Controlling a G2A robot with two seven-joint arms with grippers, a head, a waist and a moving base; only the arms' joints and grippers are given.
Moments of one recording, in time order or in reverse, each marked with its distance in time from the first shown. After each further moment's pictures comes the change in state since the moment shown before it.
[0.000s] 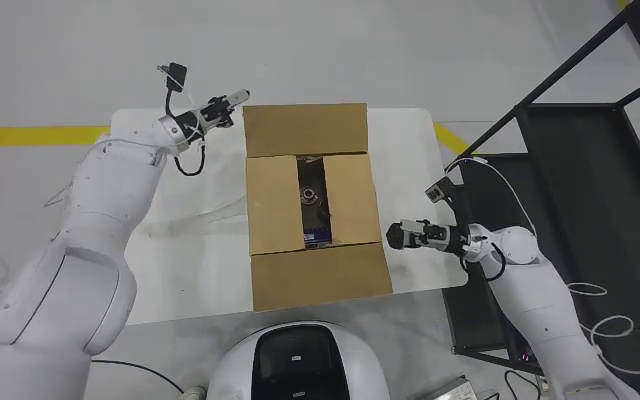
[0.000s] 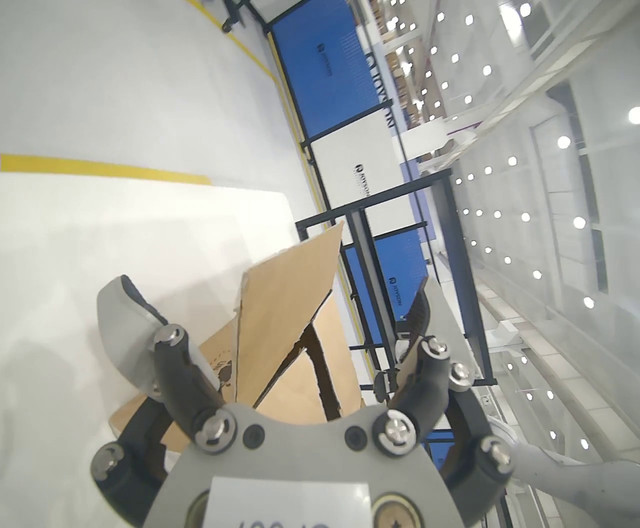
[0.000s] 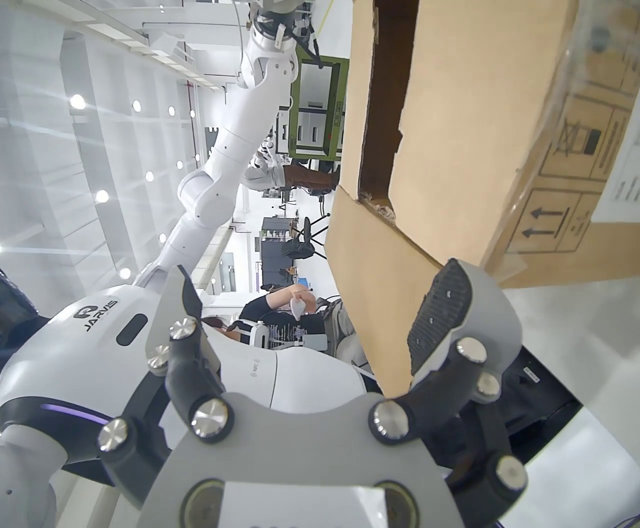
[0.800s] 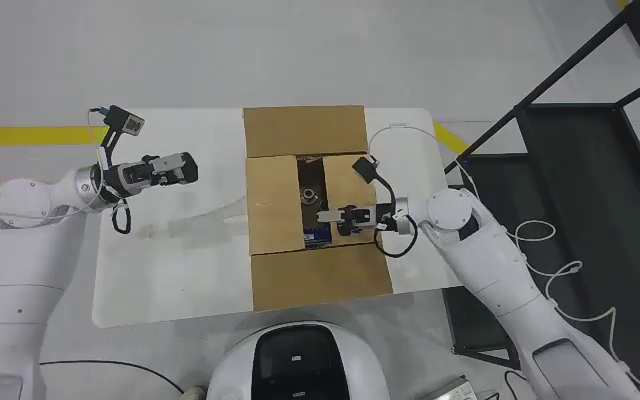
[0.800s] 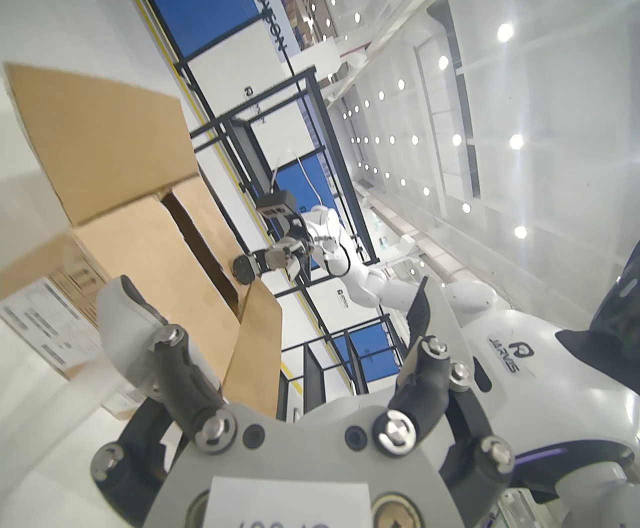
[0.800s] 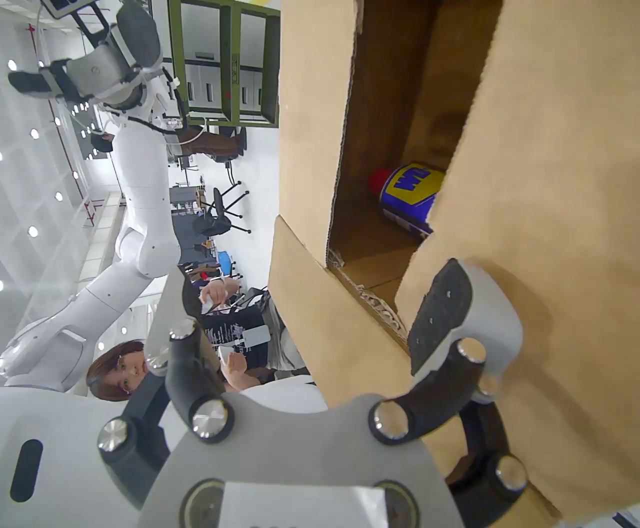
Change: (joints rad) left arm 0.622 0.458 -0.468 -1.050 -0.248 0.317 -0.554; right arm 0.270 -0.064 -0.354 -0.158 -0.412 0.367 -0.278
